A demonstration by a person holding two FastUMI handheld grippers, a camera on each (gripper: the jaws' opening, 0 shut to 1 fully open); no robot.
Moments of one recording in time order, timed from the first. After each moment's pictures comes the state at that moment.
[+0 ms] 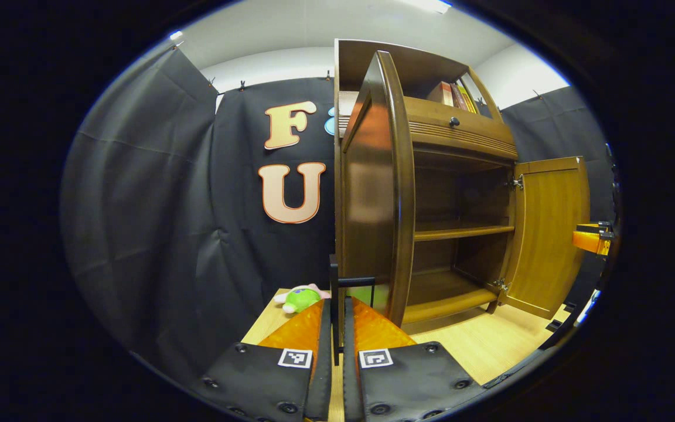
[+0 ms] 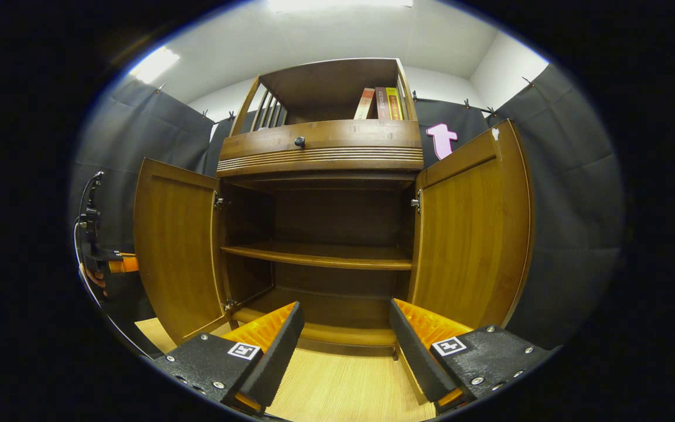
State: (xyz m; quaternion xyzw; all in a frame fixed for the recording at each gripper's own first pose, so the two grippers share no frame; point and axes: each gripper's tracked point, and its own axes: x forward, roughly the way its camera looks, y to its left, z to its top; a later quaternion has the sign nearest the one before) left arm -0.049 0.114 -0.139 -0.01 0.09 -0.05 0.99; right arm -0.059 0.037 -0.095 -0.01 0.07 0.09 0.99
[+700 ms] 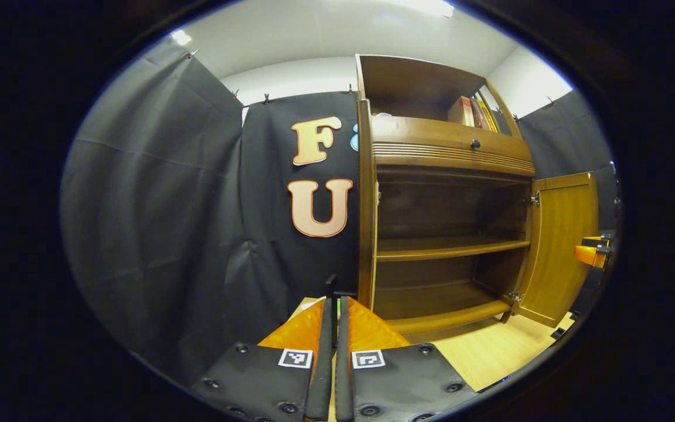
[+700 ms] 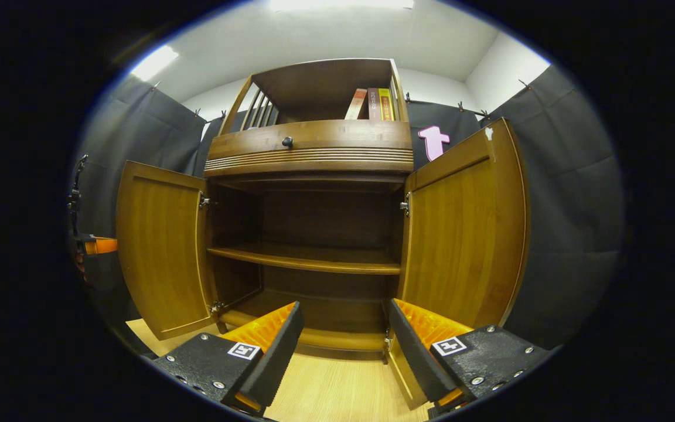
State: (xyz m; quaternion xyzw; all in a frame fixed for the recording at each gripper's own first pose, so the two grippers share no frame) left arm -0.084 0.147 -0.084 0.00 0.06 0.01 1.00; right arm -0.044 0.019 -0.088 -0.02 0.07 0.06 1.00
